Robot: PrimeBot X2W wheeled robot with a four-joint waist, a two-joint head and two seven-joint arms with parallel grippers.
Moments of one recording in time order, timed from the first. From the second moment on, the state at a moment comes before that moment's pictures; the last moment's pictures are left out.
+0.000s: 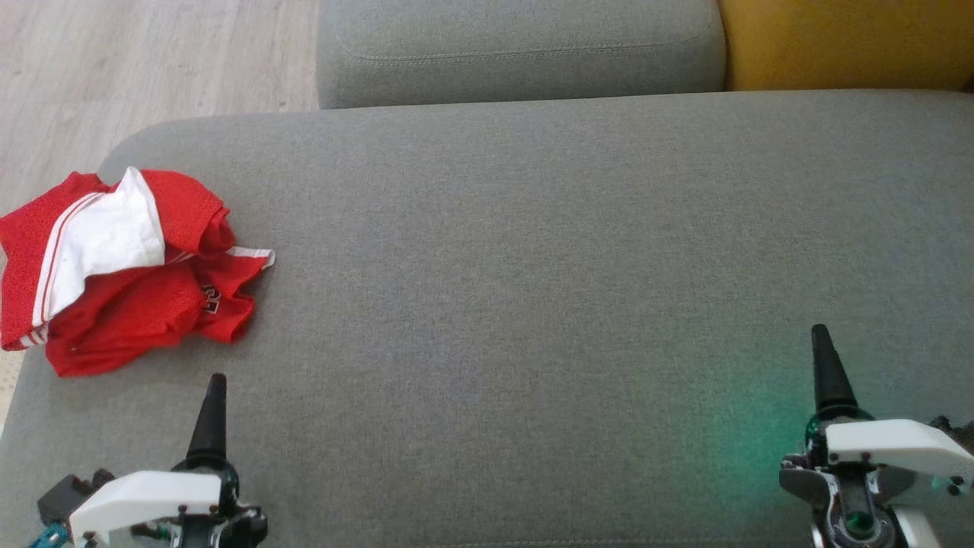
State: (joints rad) left arm 0.01 0.02 0.08 0.35 -1.28 -0.12 0.02; right arm -0.06 -0.04 -0.06 0.36 1.31 0.12 0.02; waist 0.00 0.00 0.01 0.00
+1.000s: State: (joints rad) left arm -0.01 0.02 0.05 0.32 -0.83 -0.09 -0.07; right arm -0.09 -0.04 0.00 0.37 0.89 0.12 -0.07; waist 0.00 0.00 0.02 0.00
